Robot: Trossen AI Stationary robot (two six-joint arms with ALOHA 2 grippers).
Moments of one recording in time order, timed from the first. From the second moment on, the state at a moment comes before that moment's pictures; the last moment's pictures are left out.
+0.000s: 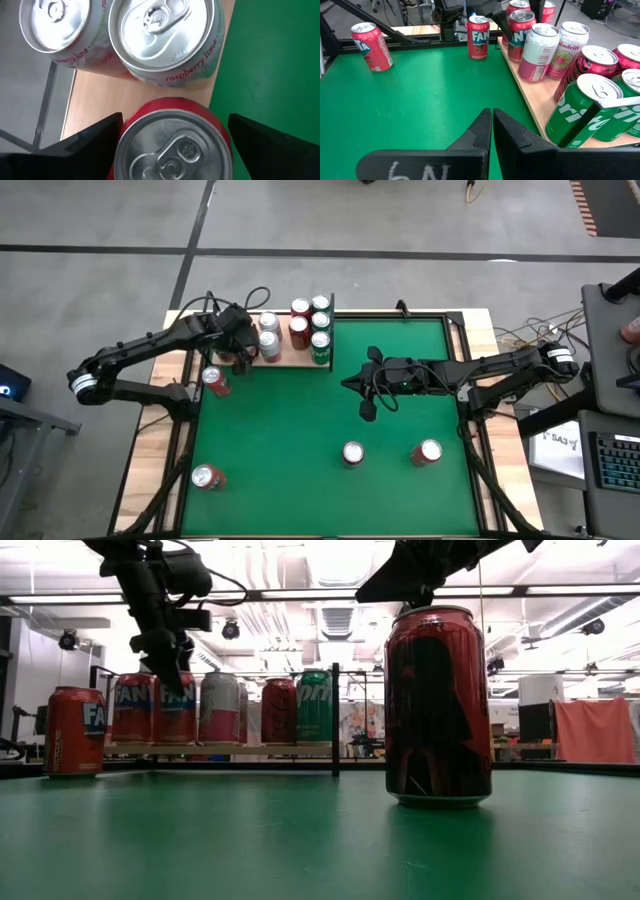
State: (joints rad) left arm 0.59 1.15 0.92 -0.83 -0.13 0.44; right arm 0.05 1.31 0.91 0.00 0.19 0.07
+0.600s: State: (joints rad) left arm 0.59 1.15 1.01 -0.86 -0.17 0.45; right arm 0.05 1.31 0.91 0.02 0.19 0.05
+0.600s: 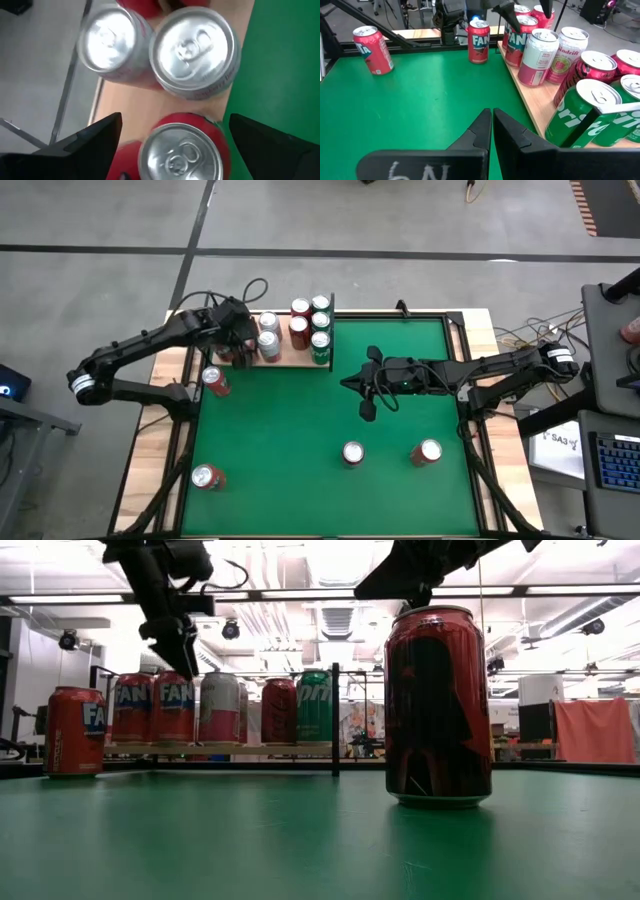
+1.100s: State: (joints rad) left arm 0.59 1.15 1.13 -1.14 0.03 0.38; right arm 0.05 1.31 0.91 0.03 0.19 0.04
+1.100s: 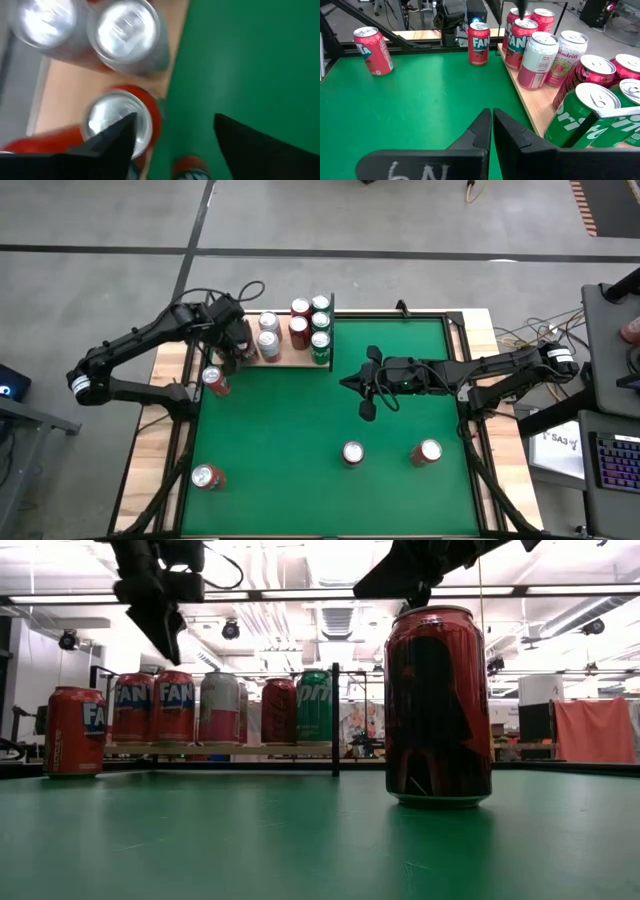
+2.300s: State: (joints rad) left arm 0.59 1.16 1.06 -1.14 -0.23 0.38; right arm 0.01 1.31 0.91 0.03 0.19 0.01
